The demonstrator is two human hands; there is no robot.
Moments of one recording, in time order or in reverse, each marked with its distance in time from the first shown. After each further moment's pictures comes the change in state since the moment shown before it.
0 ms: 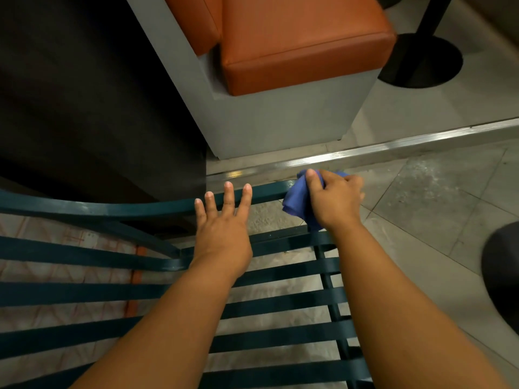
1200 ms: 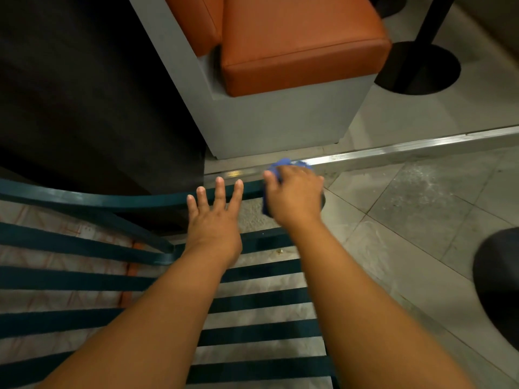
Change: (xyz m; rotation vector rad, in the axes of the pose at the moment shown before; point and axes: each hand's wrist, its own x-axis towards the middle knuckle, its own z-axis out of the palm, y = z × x) left_hand -0.002 0.008 0.000 0.026 -0.039 -0.051; right_hand -0.016 -0.037 0.019 -0.255 -0.058 -0.174
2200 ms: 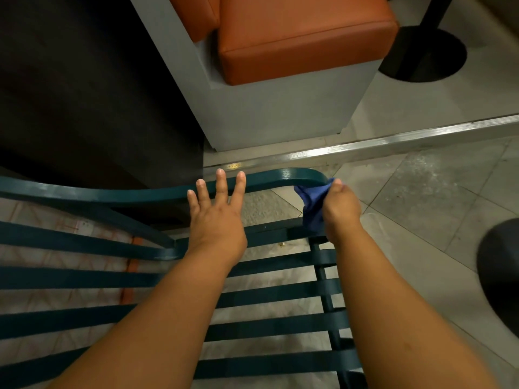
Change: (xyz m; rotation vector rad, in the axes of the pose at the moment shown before) left_hand 0.004 0.000 0.012 -0.028 0.074 -0.002; right_hand 0.008 0.075 0.012 0.679 0.034 0.714
